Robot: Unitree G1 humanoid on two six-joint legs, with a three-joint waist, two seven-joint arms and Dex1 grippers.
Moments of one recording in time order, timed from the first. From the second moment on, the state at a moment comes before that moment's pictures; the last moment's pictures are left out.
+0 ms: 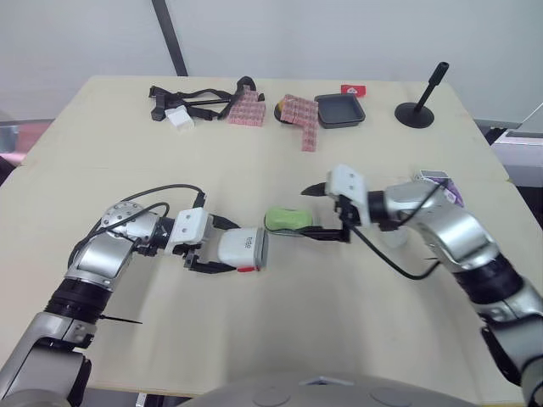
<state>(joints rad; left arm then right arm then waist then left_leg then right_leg) -0.34 0.68 -0.19 0.13 -0.22 -0.13 -1.42 -0.56 -0.56 0.39 -0.20 0.33 0.55 0.97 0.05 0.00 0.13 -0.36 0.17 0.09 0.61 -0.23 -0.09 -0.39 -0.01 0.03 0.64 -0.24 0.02</state>
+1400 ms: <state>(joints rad) -0.33 0.68 -0.22 0.14 -0.20 -0.17 -1.42 -0.63 -0.41 0.51 0.11 0.04 0.37 1.03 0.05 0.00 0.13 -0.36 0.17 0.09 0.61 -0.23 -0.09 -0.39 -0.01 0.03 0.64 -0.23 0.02</state>
